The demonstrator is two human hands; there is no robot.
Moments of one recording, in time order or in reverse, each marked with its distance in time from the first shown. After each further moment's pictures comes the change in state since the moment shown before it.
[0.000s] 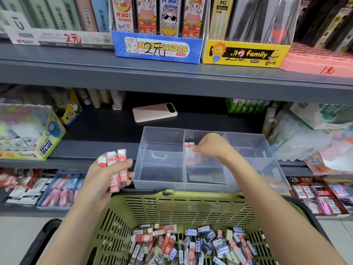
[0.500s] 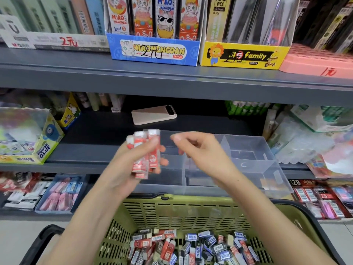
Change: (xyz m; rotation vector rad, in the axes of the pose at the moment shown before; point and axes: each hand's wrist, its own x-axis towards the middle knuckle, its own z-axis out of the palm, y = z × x) left_hand -0.014 0.037 0.063 -0.104 -0.410 0.066; right_hand -0.069 -0.039 -0.001 0.766 0.075 -0.449
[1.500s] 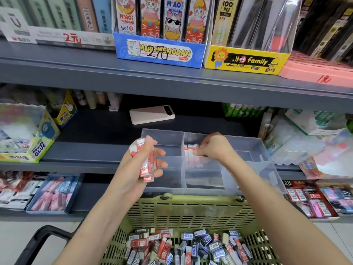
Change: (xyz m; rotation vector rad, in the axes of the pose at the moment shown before) left_hand 0.000 -0.022 -0.001 -0.102 0.081 -0.009; right_hand 0.051 0.049 -0.036 -0.839 0.048 0.476
